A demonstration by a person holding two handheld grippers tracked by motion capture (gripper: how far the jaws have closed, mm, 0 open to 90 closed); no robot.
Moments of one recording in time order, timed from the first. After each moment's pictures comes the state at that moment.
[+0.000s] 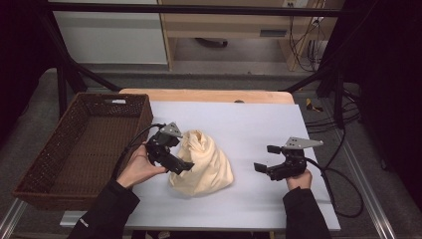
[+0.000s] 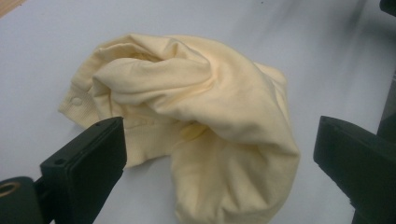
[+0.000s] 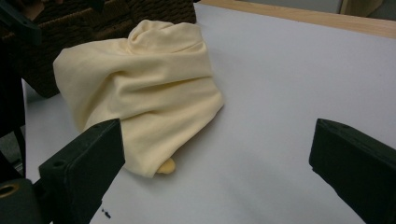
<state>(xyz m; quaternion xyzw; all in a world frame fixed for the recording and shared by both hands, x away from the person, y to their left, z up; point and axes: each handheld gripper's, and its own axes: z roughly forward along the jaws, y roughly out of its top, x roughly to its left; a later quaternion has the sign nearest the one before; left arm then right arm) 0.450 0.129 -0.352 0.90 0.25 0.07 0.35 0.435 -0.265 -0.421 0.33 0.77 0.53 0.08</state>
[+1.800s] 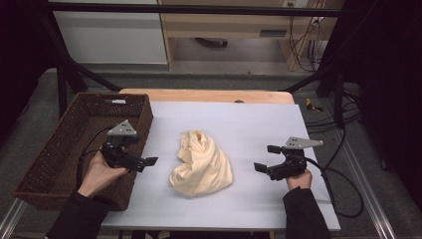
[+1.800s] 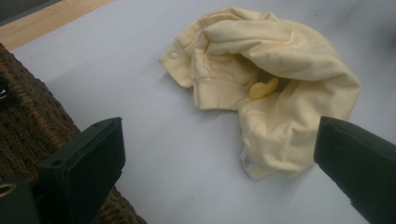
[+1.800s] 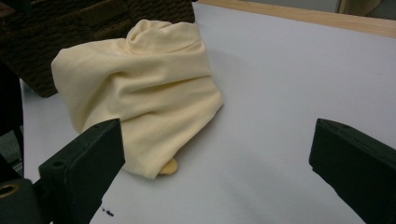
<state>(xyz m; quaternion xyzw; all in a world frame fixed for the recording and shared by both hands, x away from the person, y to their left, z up) 0.434 0.231 -0.348 0.85 0.33 0.12 0.38 0.436 -0.266 -0.421 0.33 0.77 0.53 0.09</state>
